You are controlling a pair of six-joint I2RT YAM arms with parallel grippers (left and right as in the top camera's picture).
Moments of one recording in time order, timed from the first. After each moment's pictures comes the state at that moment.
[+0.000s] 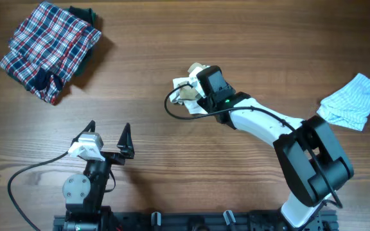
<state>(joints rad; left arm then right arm) -0.03 0.01 0.01 -0.06 0.13 -0.22 0.56 1.86 1.03 -0.13 0.27 -0.37</state>
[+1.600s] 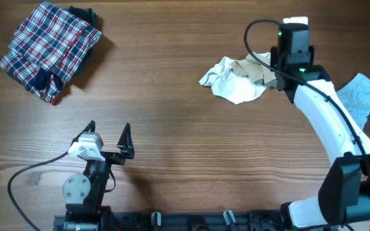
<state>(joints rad) -0.03 0.01 0.01 -0.06 0.13 -0.22 0.13 1.64 1.19 -0.33 0.45 -0.05</state>
